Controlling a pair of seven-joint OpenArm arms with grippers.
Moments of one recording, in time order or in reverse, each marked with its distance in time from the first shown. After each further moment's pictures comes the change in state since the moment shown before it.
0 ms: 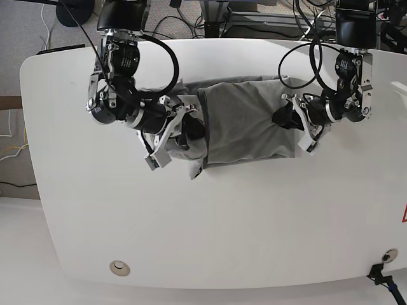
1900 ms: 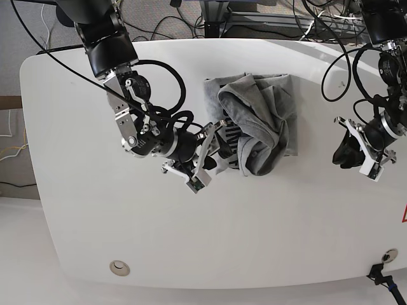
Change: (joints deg) left arm 2.1 -7.7 -19.4 22.6 1.4 -0.2 2.0; right arm 14.8 11.3 -28.7 -14.5 -9.8 -4.1 22.8
